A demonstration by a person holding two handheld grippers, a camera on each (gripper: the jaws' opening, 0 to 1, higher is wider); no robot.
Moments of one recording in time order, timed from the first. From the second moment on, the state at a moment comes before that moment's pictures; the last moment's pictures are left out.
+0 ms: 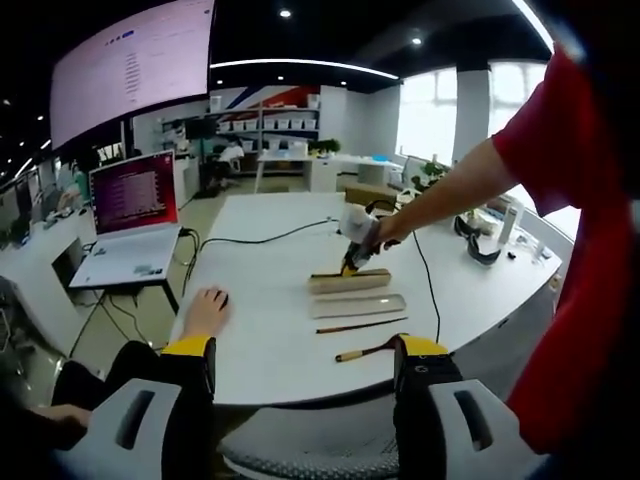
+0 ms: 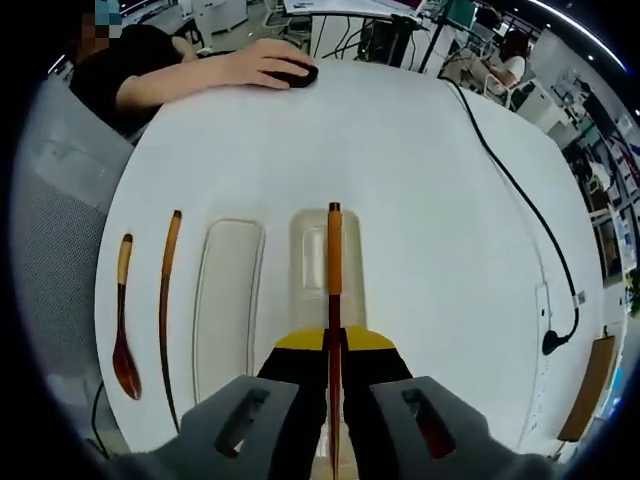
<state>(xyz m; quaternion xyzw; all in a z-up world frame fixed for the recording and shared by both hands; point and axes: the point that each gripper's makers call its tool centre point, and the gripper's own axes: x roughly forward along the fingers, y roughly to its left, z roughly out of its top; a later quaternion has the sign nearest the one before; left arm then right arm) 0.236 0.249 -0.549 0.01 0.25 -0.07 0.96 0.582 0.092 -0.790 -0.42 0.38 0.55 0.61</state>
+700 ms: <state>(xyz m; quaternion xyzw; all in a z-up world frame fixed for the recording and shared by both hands) 0.230 0.249 -0.555 0.00 0.26 -0.07 0.96 0.579 0.084 -0.800 -0.41 0.40 0.54 0.62</state>
